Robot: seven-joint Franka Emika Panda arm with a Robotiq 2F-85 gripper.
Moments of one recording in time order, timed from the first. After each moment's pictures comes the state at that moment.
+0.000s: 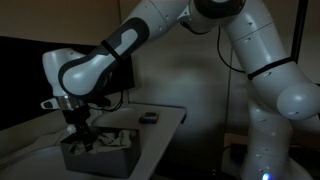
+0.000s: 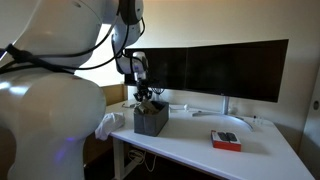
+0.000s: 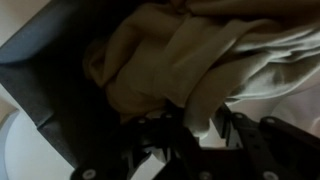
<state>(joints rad) 0.22 0.44 0.25 -1.79 -0.28 2.19 -0.58</state>
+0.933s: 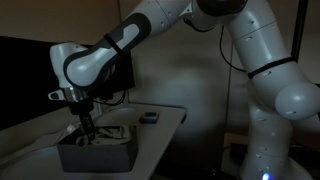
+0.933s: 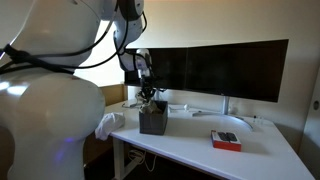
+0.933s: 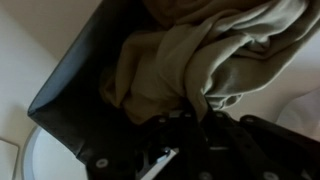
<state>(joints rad) 0.19 0.40 0.23 -1.80 -0.26 2.18 -0.58</state>
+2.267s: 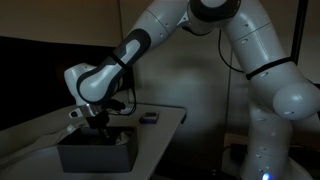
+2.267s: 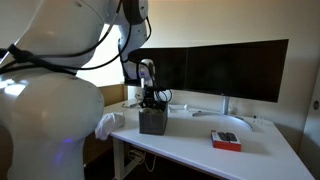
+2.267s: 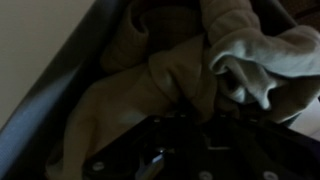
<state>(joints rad) 0.16 0.45 0.22 -1.87 -0.24 2.11 -0.58</state>
